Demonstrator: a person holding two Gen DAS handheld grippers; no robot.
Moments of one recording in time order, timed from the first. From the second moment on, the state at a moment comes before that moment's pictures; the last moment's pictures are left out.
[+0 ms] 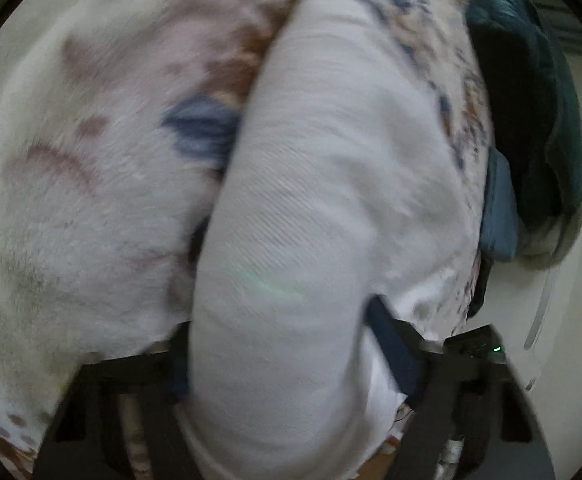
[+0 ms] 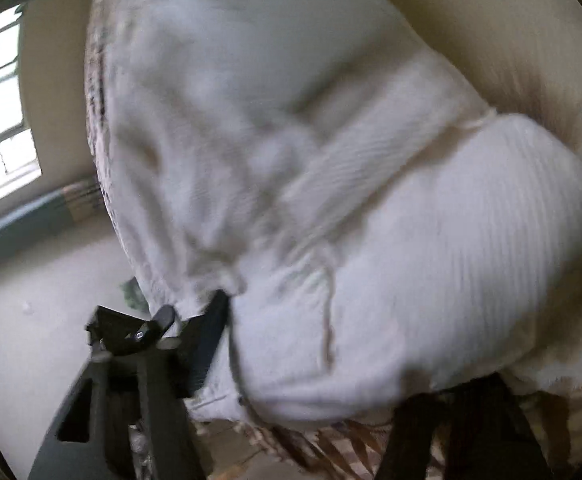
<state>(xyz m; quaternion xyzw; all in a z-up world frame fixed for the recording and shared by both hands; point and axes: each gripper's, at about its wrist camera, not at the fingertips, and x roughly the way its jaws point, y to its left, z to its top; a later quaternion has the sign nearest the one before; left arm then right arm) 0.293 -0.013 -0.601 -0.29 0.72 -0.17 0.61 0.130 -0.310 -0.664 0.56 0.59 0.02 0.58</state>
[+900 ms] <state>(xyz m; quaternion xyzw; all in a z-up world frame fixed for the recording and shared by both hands) 0.553 -0.033 -0.476 -0.32 0.53 -0.27 0.74 0.442 -0.349 -0.511 0.46 0.45 0.09 0.76</state>
